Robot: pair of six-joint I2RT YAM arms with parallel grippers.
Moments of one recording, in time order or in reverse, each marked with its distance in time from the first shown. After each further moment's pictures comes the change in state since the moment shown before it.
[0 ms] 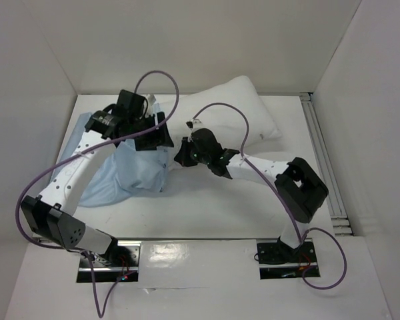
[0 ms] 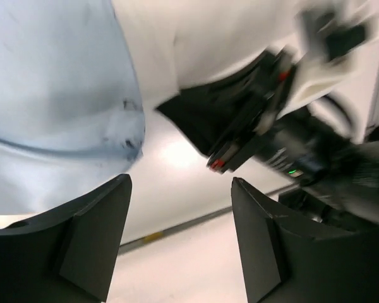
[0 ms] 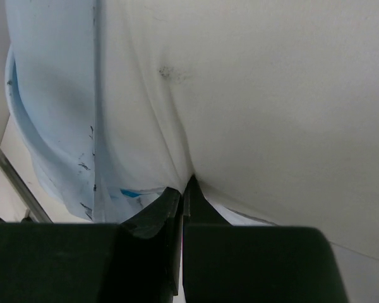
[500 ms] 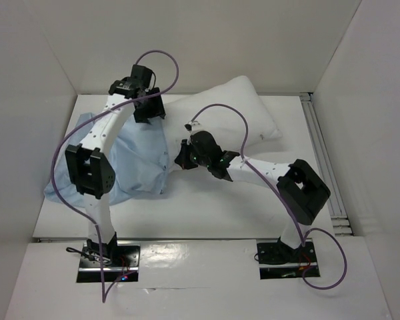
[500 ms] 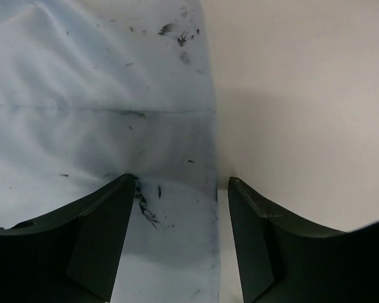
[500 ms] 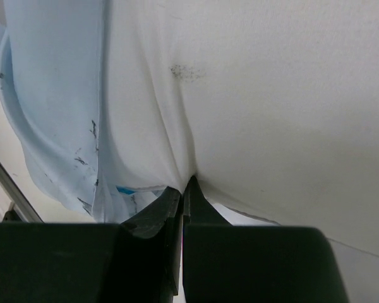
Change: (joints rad) left arm 0.138 0.530 0.510 -0.011 -0.267 0.028; right arm 0.021 -0.030 -0.025 -0.008 0.027 -0.040
